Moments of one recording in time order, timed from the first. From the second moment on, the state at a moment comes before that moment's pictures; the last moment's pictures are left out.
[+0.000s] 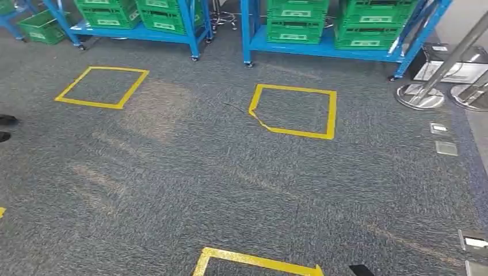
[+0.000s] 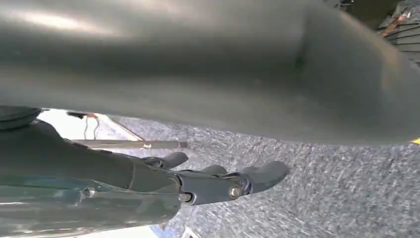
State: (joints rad) left arm -0.13 0.13 -1.27 -0.20 1.03 0.18 0.14; right arm -0.06 -0.02 0.16 -0.19 -0.08 -0.15 0.15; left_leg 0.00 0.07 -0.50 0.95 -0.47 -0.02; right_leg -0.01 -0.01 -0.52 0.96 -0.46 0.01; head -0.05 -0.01
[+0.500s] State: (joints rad) left arm -0.13 0.13 -1.27 -0.20 1.03 0.19 0.10; right arm -0.07 -0.03 0.16 -0.19 -0.08 -0.15 0.12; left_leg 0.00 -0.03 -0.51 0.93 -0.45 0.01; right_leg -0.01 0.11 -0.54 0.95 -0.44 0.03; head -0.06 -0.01
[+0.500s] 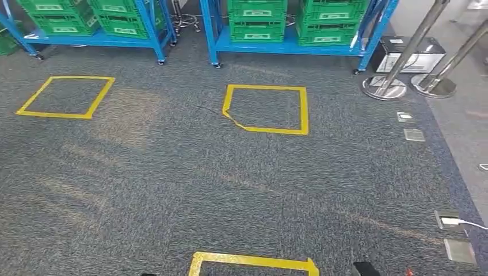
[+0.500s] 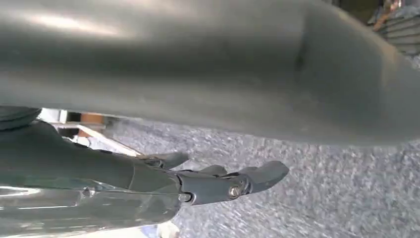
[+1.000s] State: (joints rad) left arm -0.13 0.12 -1.27 -0.19 1.00 0.15 0.07; right arm -0.06 -0.04 0.17 -0.19 -0.08 -0.16 0.11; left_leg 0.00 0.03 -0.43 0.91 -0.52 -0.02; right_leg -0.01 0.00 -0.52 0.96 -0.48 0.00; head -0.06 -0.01
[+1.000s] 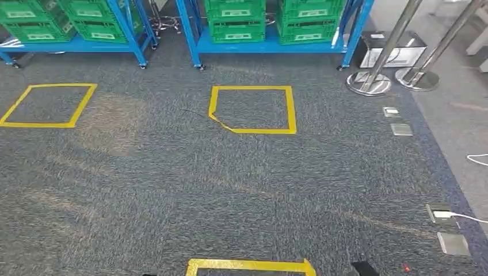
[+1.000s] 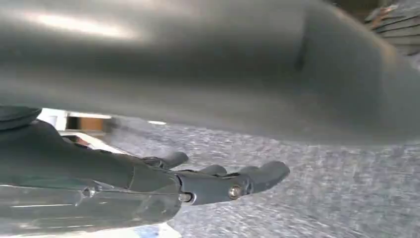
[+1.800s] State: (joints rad) left arm -0.12 0.12 -1.27 -0.19 1.01 0.17 0.08; right arm -0.05 -0.04 0.19 -0.19 -0.08 -0.16 0.12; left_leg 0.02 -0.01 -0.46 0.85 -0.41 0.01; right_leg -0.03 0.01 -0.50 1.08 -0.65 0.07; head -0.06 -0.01
